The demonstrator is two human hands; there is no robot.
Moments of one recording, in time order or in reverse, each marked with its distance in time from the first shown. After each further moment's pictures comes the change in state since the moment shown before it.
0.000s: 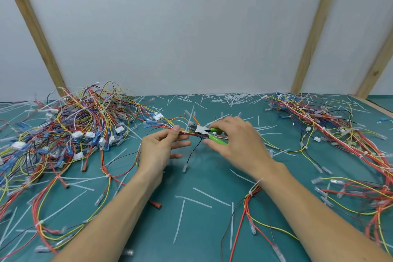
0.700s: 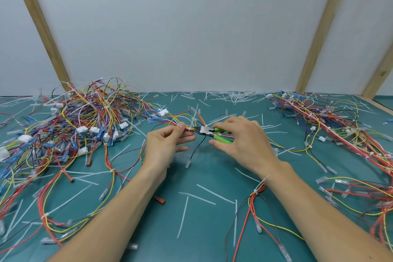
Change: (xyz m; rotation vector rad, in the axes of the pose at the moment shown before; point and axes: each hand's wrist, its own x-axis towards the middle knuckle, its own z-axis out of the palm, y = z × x) left_hand 0.005 -0.005 0.000 -0.028 -0.013 0.047; right_hand -0.001 0.005 0.004 0.008 0.003 0.004
